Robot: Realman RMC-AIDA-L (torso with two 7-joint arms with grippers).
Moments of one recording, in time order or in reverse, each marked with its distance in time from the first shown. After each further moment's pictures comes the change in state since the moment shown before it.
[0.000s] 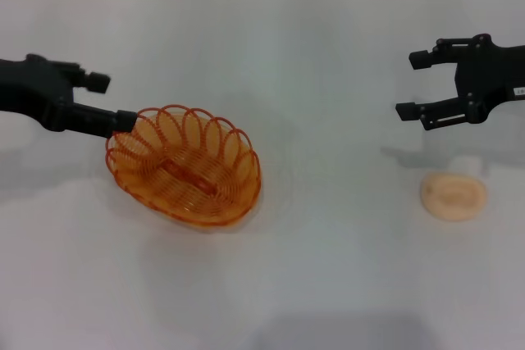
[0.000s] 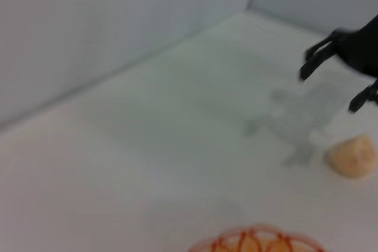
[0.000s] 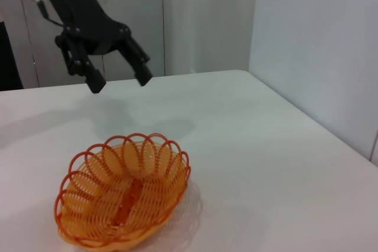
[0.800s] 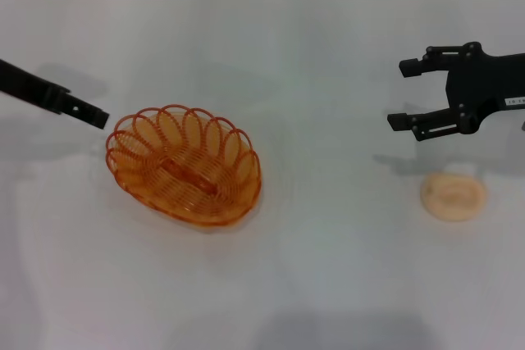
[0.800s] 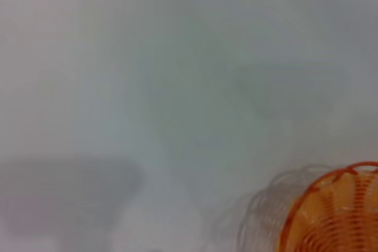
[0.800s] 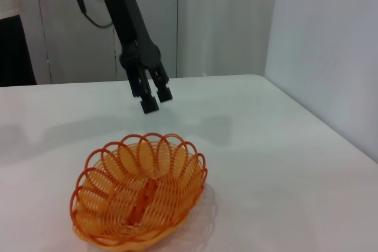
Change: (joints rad) left arm -0.189 -0.020 0.052 -0.057 0.472 -0.107 -0.493; right arm -0.009 0.021 -0.006 -0.004 0.002 -0.007 -0.053
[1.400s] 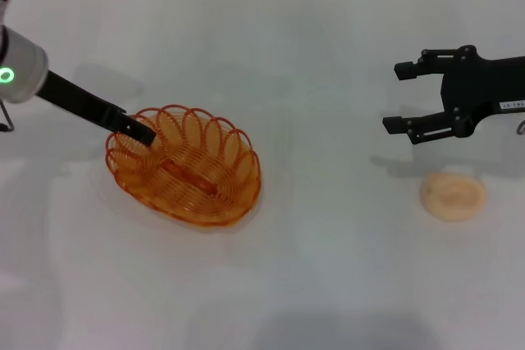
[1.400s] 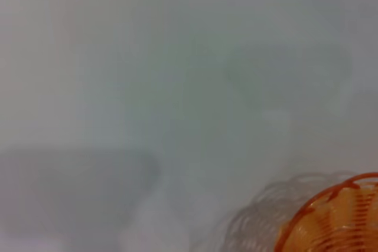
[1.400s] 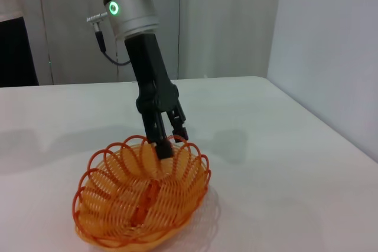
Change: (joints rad) left arm -0.066 -0.043 0.075 -0.206 0.012 -0.184 0.027; right arm -0.004 0.012 -0.001 0.000 0.000 0.005 -0.013
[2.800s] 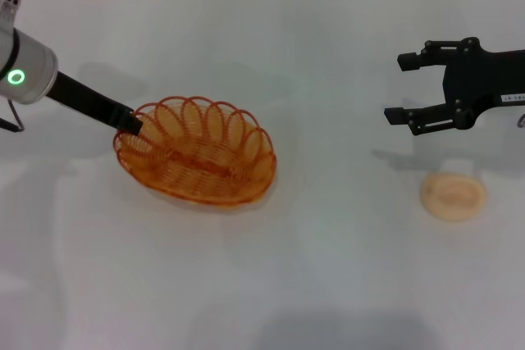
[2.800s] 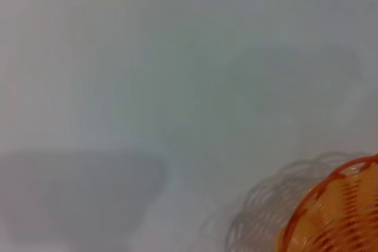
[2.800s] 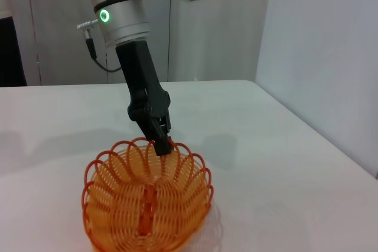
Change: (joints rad) left arm 0.000 -0.012 0.012 -0.008 -0.007 -0.039 -0.007; right arm 0.000 0.000 0.009 -0.002 0.007 0.020 -0.012
